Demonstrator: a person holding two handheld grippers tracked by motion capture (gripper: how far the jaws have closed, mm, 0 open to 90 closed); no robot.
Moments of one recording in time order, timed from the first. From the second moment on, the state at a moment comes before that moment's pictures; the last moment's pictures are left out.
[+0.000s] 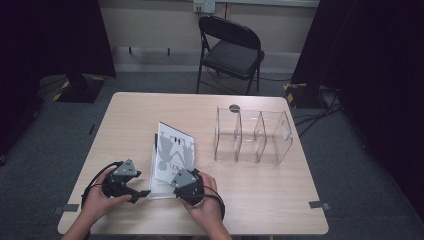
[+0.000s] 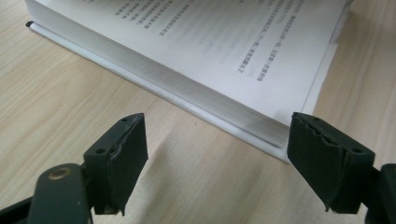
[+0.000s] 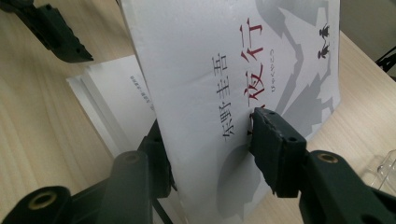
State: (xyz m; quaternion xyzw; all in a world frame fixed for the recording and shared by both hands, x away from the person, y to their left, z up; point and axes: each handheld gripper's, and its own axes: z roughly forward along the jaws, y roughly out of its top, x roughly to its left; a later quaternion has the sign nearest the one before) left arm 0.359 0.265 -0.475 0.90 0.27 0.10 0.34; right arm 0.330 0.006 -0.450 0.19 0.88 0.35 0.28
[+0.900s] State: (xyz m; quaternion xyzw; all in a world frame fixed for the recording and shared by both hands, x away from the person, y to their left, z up) left arm 0.362 0.266 -0.486 0.90 0.27 0.11 0.31; right arm 0.349 0.000 -0.408 0.23 0.89 0.32 0.25
